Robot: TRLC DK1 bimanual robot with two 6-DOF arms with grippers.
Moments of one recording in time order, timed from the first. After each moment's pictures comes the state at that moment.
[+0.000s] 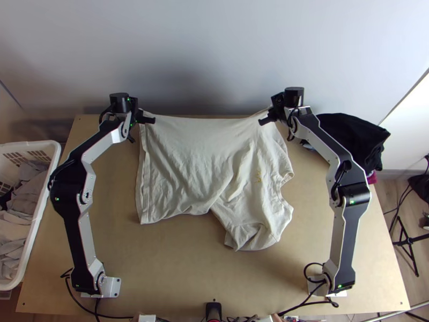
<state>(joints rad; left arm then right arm) -0.06 2.21 1.75 -0.03 -0.11 0.15 0.21 2.22 1.85 -0.19 0.03 -0.29</state>
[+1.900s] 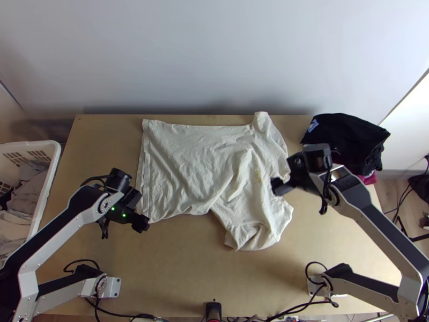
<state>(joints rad) -0.30 1.24 0.82 -0.93 0.14 0.16 0.41 1.22 1.01 -0.62 -0.01 -0.11</state>
